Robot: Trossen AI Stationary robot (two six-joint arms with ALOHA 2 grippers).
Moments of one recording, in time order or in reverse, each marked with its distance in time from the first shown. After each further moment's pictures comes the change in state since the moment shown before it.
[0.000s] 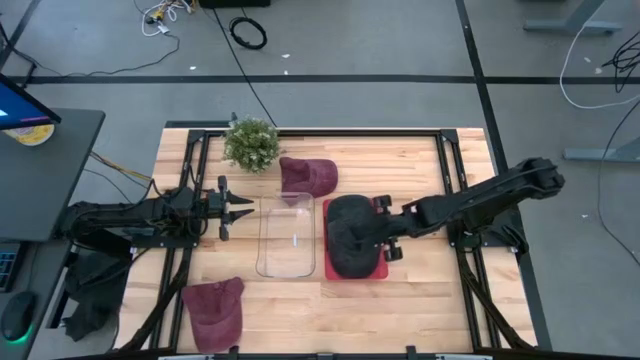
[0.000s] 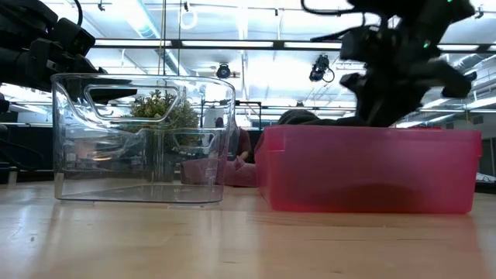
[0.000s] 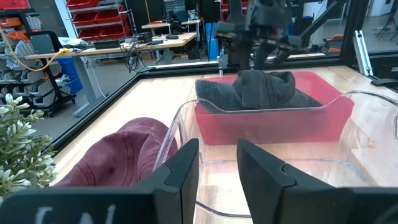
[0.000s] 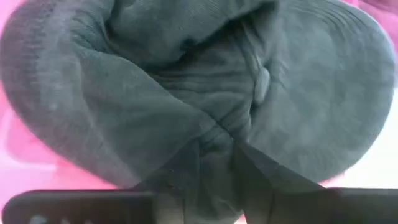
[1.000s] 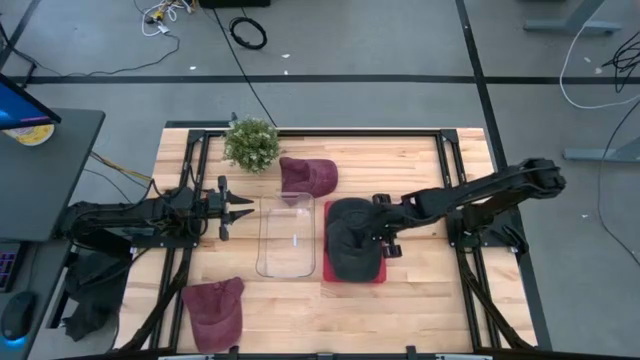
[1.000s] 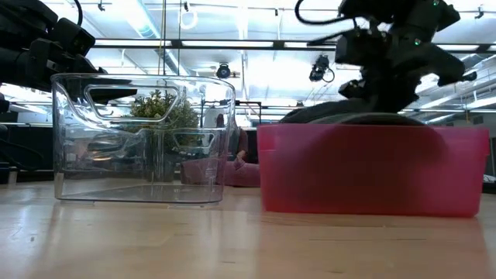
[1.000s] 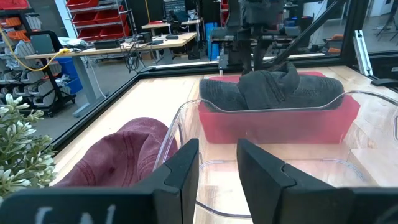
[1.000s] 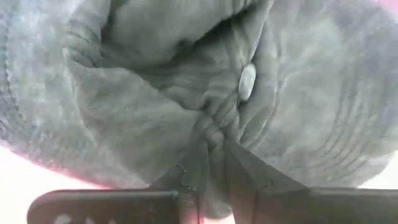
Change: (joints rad) left arm 0.000 0.000 0.000 0.000 0.000 0.000; right arm -0.088 -0.041 -0.003 0.003 -0.175 0.056
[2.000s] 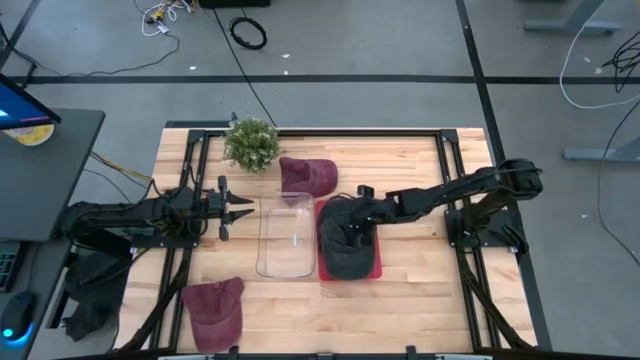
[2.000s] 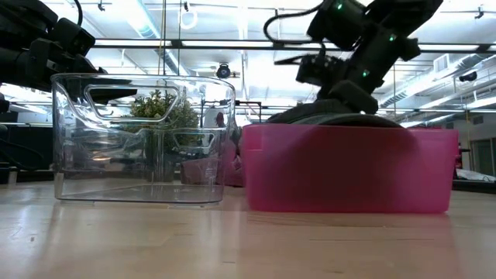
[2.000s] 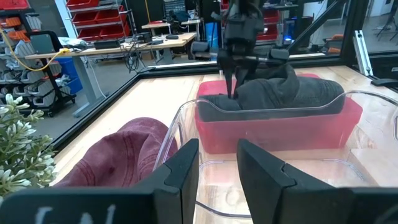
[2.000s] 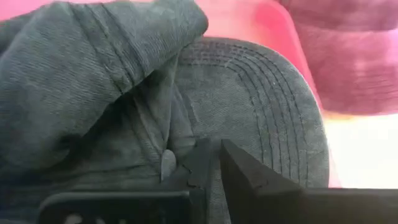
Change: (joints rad) left arm 0.000 0.000 0.000 0.000 0.000 0.000; right arm -0.095 0.205 0.006 0.336 0.095 0.048
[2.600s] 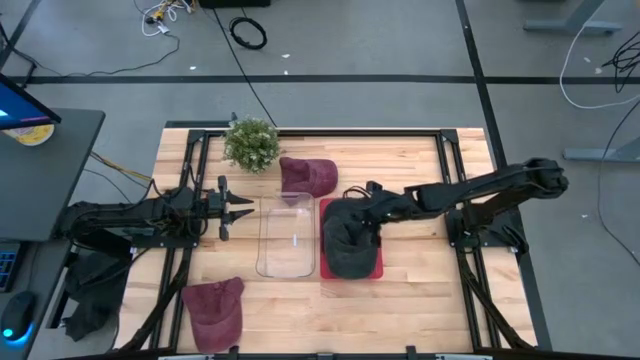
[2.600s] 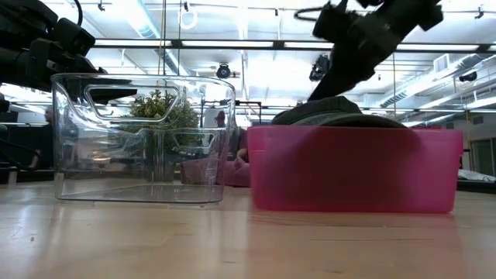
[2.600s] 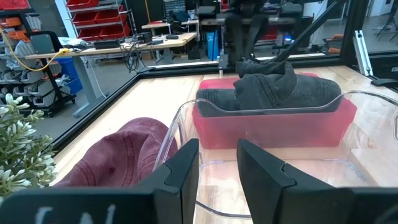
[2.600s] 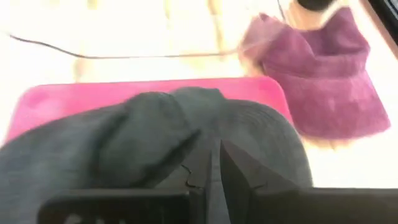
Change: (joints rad) left arm 0.000 0.000 0.000 0.000 0.000 0.000; right arm 0.059 -0.233 -0.004 -0.051 -0.010 0.055
